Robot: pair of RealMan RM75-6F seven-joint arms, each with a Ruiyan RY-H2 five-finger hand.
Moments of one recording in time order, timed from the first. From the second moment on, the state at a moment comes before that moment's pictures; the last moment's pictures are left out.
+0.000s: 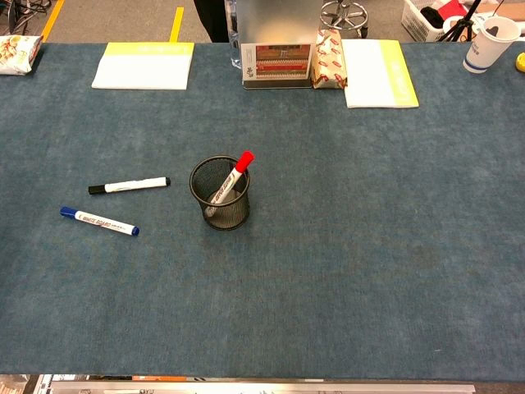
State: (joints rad) left arm -0.14 -1.14 0.03 -1.55 1.63 1.48 0.12; right arm 0.12 -1.07 0.00 -1.60 -1.57 1.40 -0.27
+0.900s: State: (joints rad) left arm -0.16 -1.18 0.04 -1.56 1.58 1.39 0.11; right arm 0.12 -1.06 0.00 -1.60 -1.57 1.41 -0.25
